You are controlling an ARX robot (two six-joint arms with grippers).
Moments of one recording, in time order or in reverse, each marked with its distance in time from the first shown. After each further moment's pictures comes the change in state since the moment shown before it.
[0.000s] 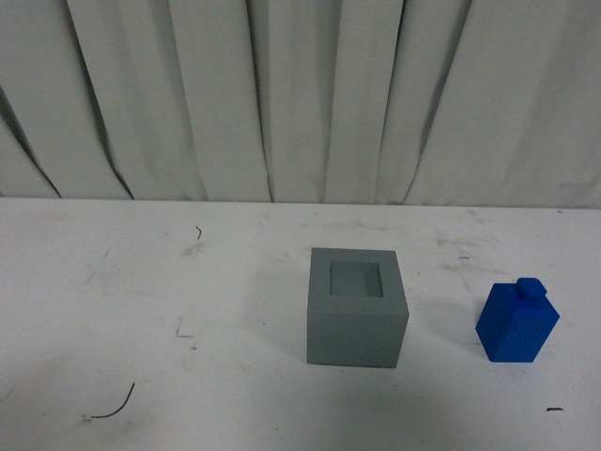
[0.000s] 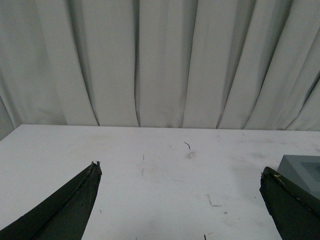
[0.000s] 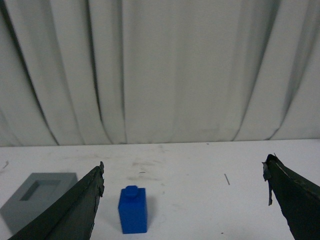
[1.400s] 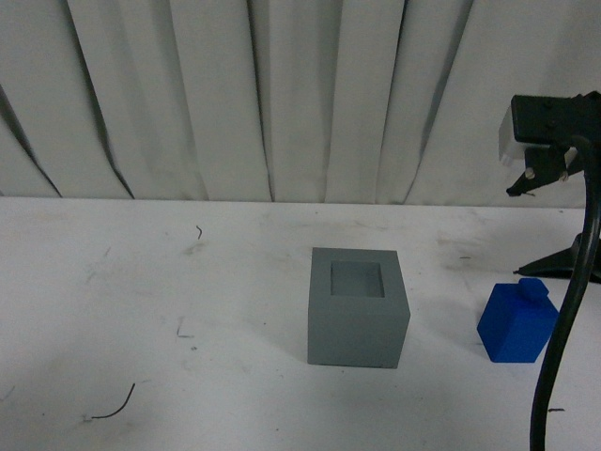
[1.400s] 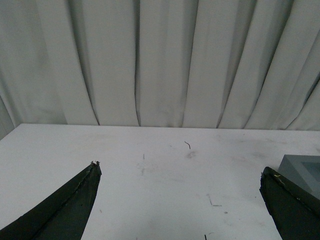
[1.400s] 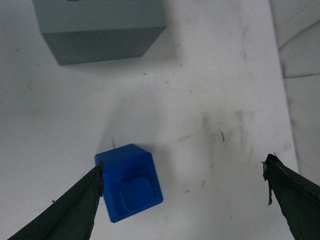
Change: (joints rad) left arm 0.000 0.000 0.000 0.000 0.000 0.000; right arm 0.106 1.726 1.300 -0.715 -0.341 -1.337
